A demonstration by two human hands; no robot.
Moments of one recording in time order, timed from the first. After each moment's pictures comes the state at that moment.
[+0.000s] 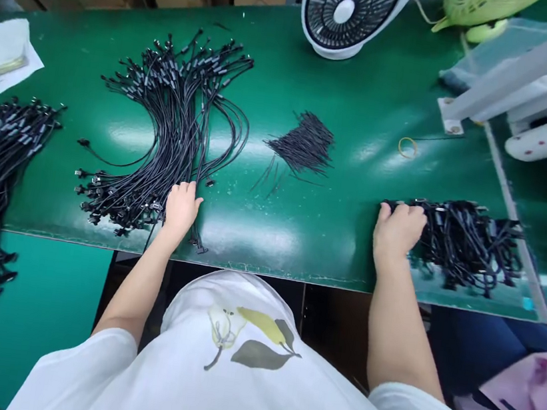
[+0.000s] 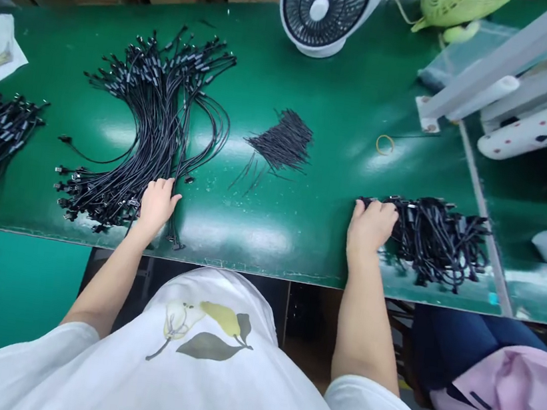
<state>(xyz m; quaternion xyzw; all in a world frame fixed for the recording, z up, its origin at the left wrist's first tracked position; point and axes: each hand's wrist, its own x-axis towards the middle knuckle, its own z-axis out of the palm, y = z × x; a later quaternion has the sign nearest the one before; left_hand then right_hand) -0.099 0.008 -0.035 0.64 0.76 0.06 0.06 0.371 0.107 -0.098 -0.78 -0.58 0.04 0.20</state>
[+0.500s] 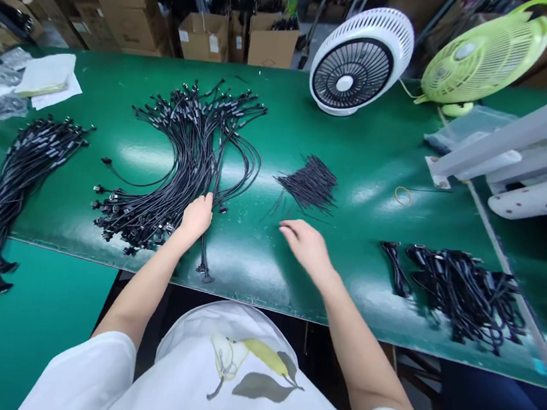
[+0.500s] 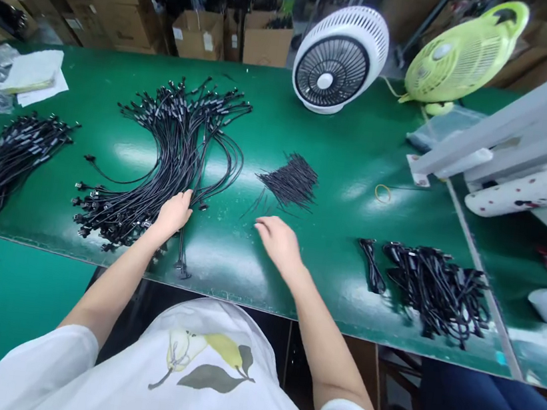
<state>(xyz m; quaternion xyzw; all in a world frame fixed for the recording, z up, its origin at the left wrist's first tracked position) -0.112 0.054 -0.028 0.64 0.76 0.02 0.09 0.188 0.088 -0.036 -0.49 -0.82 0.24 0.18</state>
